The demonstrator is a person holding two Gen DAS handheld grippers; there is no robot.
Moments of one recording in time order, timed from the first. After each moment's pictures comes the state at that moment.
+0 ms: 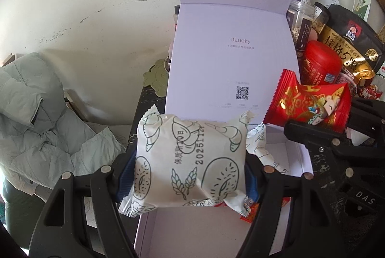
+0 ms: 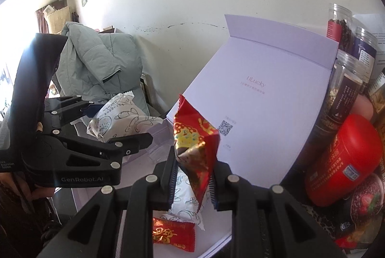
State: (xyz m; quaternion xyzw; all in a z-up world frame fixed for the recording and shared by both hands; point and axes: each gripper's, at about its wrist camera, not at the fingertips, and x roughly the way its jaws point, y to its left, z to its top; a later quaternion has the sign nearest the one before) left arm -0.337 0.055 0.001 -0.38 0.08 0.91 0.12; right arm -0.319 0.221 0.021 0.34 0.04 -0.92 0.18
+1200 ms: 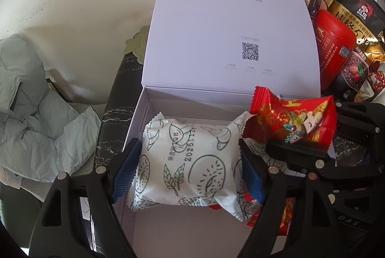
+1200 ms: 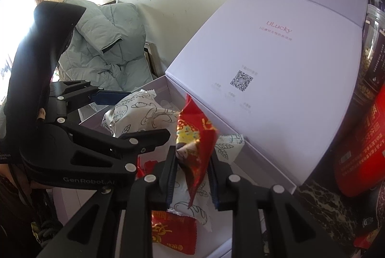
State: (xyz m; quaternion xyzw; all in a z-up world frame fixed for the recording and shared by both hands) left arm -0.372 0.058 -0.063 -0.45 0.07 0.88 0.14; right arm -0.347 0.211 -0.040 0.41 0.05 -0.89 0.21
